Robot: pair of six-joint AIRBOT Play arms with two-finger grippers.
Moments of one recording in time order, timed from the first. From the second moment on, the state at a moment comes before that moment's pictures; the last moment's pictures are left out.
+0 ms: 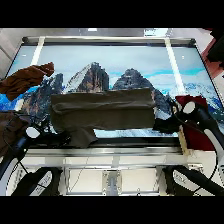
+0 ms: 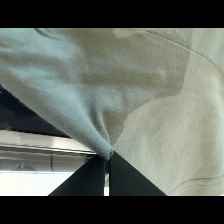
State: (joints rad) left arm 0.12 -0.86 0.31 1.07 -0.98 -1.54; right arm -0.08 -1.14 0.69 -1.20 1.23 1.53
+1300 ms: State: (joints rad) left arm 0.12 -0.86 0.31 1.07 -0.99 -1.52; right arm -0.08 -1.17 0.57 -1.06 0.92 1.69
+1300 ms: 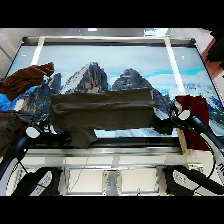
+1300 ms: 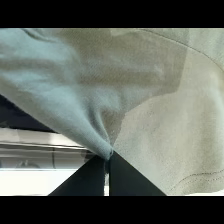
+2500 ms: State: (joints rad) left arm 0.12 -0.77 0.67 1.07 -1.21 -1.43; right arm -0.08 -1.05 0.74 -1.13 1.00 1.67
